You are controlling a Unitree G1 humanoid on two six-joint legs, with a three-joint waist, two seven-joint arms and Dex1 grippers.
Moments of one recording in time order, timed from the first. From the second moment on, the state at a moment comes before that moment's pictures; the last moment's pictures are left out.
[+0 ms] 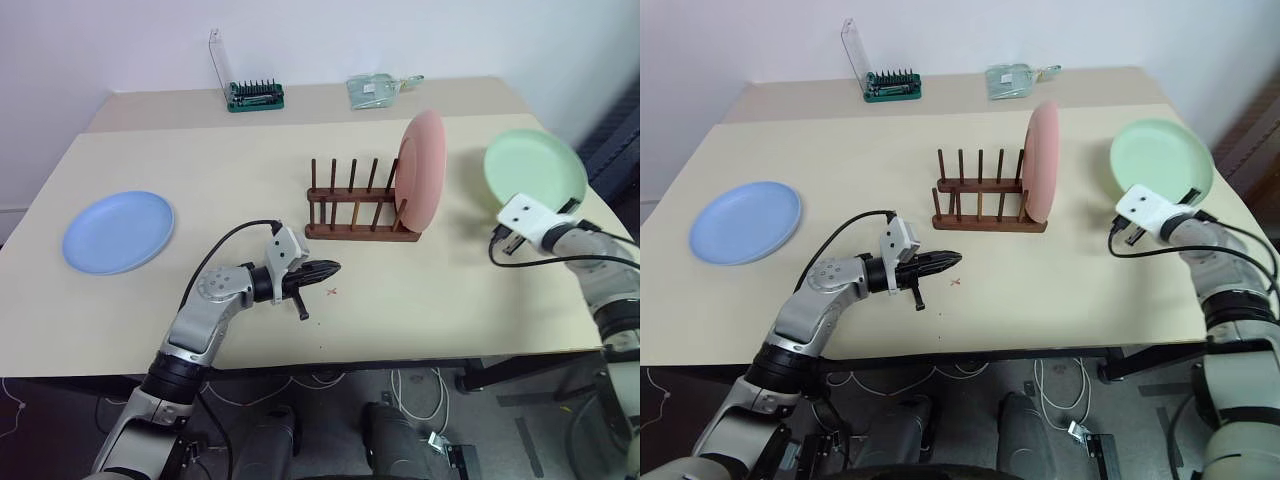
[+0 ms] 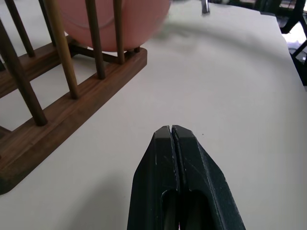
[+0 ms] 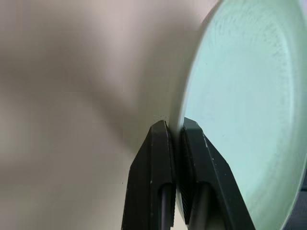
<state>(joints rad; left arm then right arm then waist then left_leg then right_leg) -0.40 0.34 -0.21 -0.01 -0.25 0.30 -0.89 -0.67 -0.92 0.06 0.74 -0.25 -0.23 0.40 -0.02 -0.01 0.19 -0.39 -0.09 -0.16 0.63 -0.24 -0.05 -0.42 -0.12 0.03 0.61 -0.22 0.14</state>
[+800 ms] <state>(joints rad) -0.36 0.47 -0.01 0.00 -0.30 0.26 -0.85 -0.72 -0.44 -0.20 -0.32 1.11 0.78 0.30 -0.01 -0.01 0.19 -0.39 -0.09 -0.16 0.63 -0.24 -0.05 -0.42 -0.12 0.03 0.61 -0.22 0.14</state>
